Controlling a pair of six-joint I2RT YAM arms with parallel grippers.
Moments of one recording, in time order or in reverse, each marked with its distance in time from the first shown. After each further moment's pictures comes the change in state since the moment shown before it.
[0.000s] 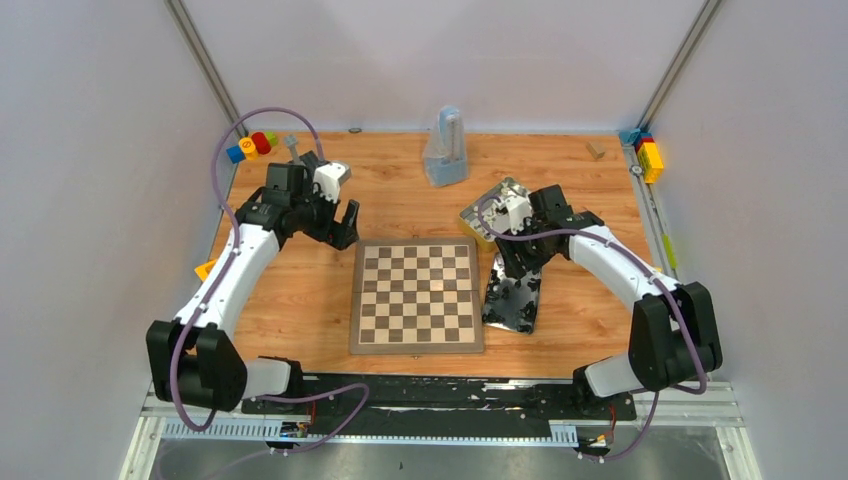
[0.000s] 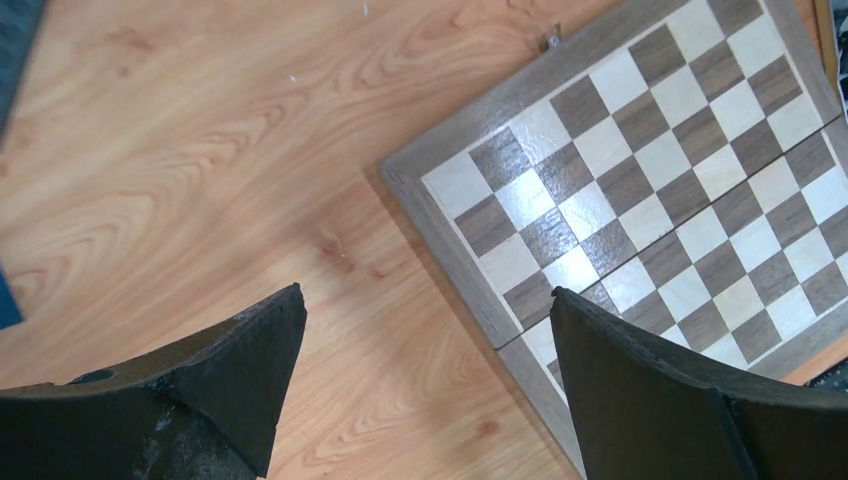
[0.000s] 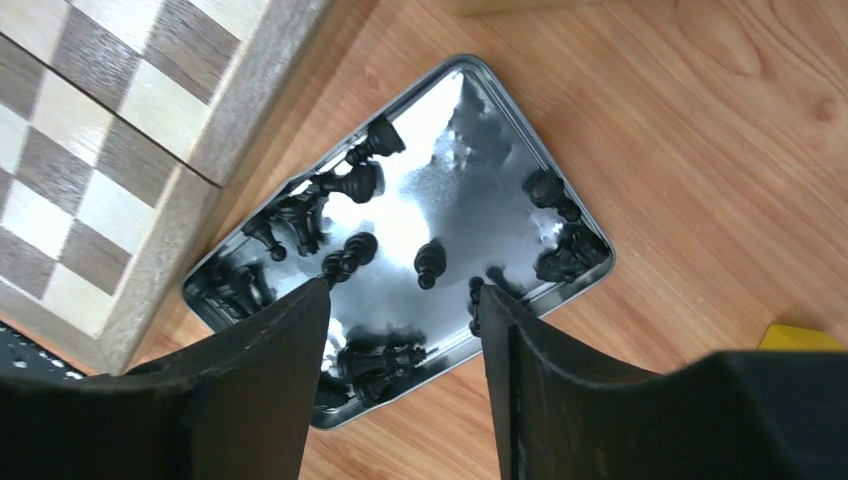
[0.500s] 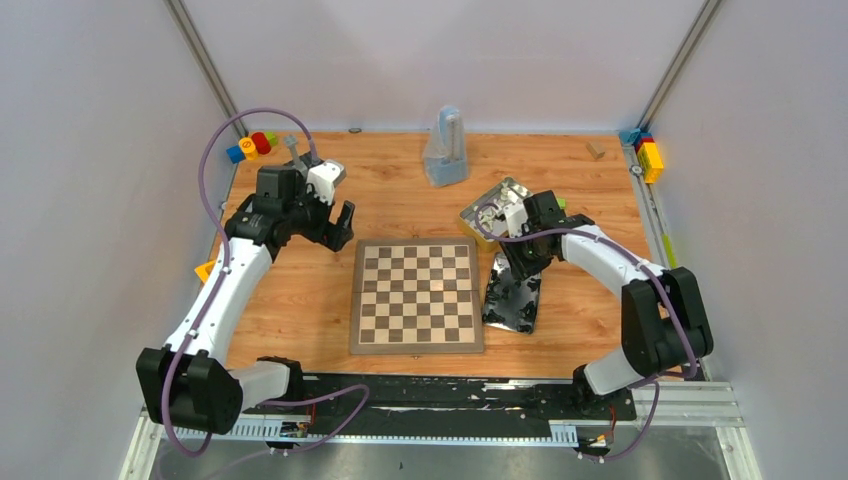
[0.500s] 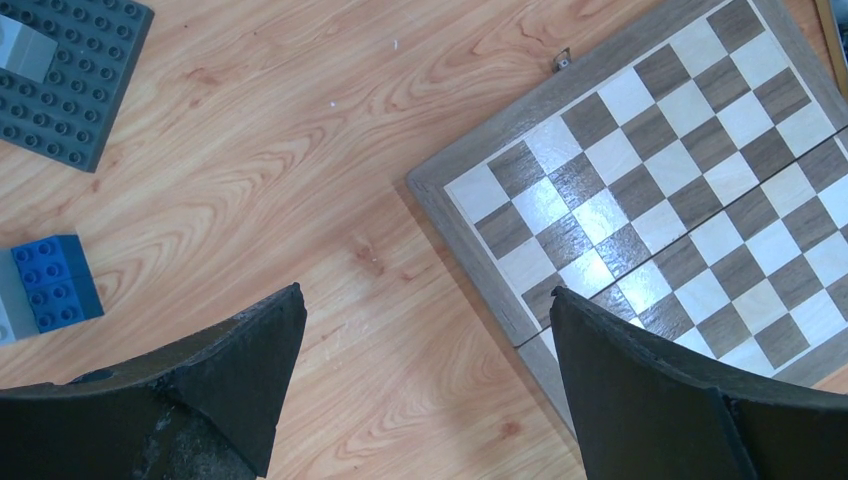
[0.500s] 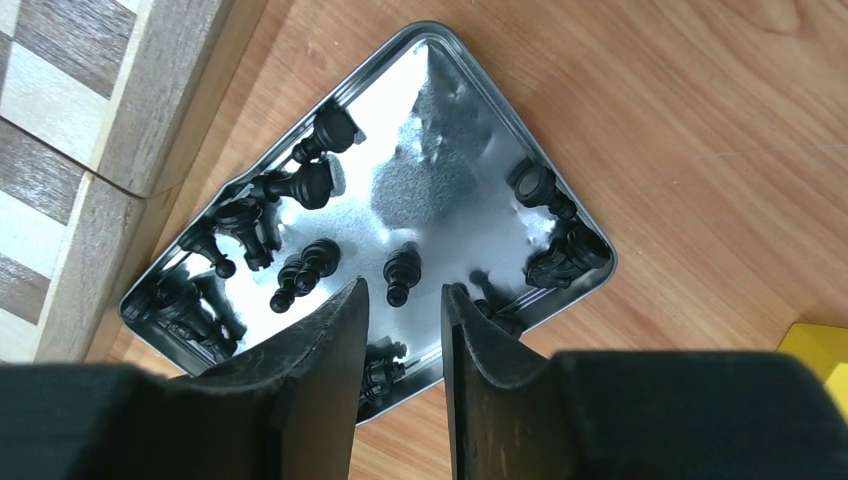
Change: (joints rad) left arm -0.001 -0.130 -0.011 0.014 -0.041 0.040; right arm -0.006 0.065 -0.048 0.057 0.074 0.009
